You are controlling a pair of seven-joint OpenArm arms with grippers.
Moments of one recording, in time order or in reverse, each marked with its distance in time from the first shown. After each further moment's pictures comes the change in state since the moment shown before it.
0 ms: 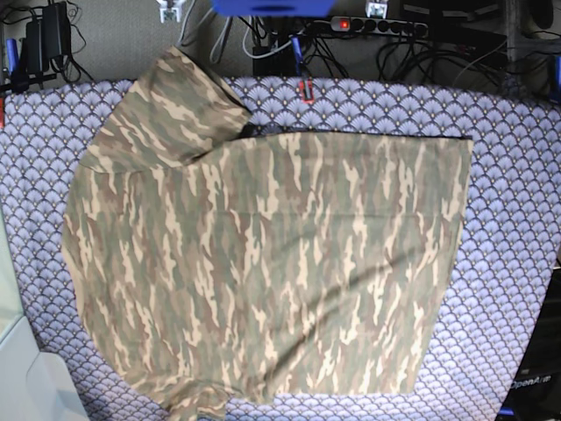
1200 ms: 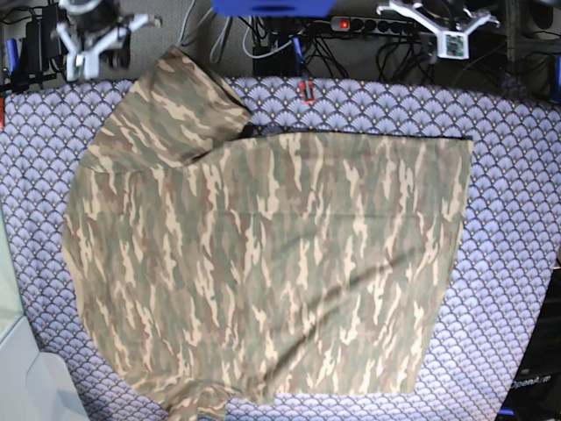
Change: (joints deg) left arm 30.6 -2.3 -11.6 78.7 -0.2 0.4 13.7; right arm -18.4 5.0 16.6 64.1 18.8 15.5 -21.7
